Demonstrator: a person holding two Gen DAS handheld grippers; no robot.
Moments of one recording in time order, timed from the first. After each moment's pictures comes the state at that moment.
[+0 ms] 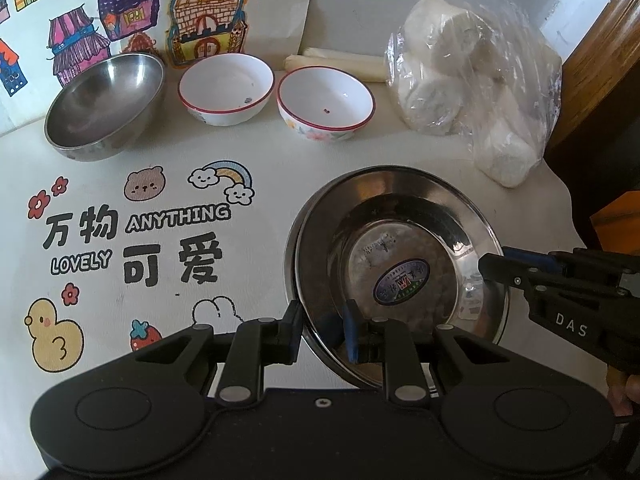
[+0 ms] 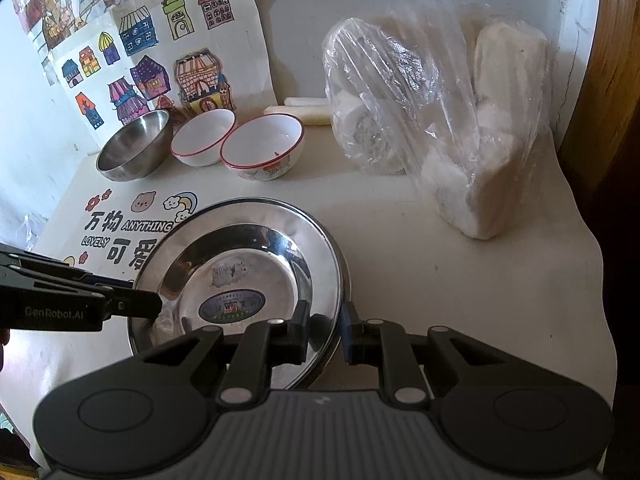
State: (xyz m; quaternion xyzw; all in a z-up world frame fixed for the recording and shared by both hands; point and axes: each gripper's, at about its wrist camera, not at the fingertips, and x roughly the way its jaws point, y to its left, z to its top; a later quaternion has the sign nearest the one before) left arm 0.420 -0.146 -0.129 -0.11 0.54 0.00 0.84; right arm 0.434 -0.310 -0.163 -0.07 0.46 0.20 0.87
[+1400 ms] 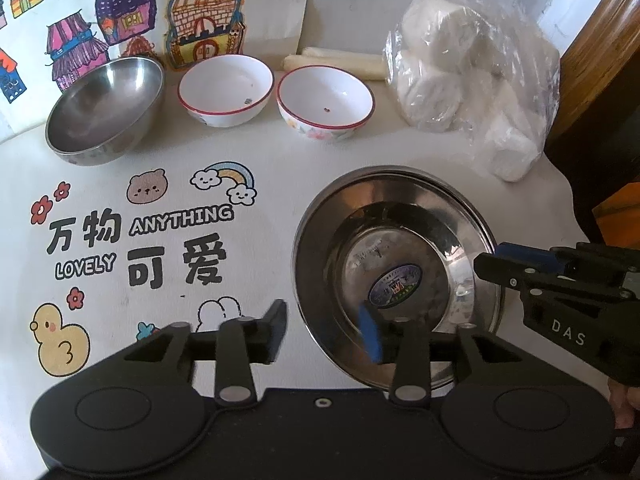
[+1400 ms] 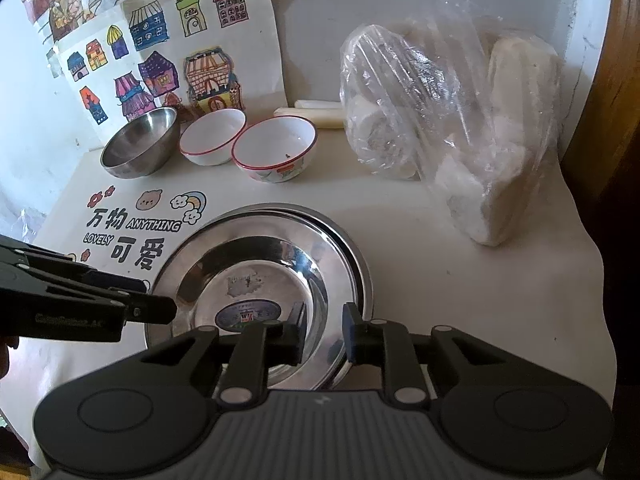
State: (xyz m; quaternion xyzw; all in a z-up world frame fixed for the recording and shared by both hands) left arm 0.418 -0.146 -0.128 -0.10 0.54 -0.01 0.84; right arm 0.430 -0.296 -0.160 -0.08 0.45 0.20 0.87
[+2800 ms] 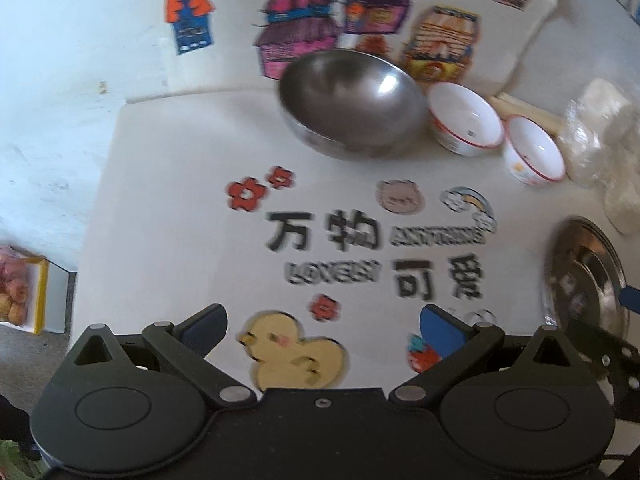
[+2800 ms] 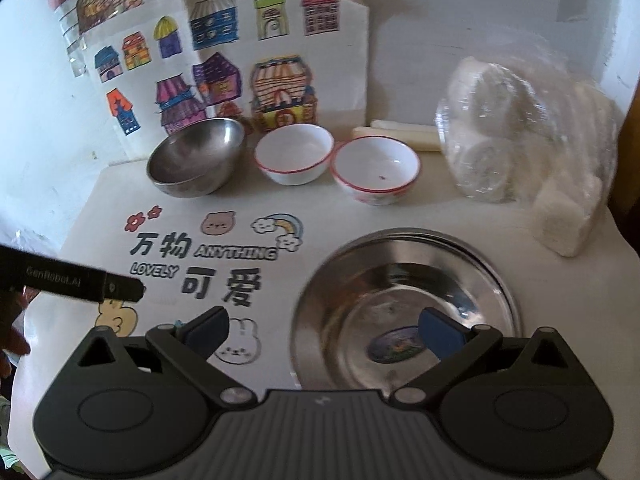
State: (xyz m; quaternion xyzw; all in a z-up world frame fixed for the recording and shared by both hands) left arm 0.388 0.034 -0.132 -0.12 0.53 0.09 0.83; right arm 0.398 -0.171 -0.159 -0.07 0.43 0.17 0.88
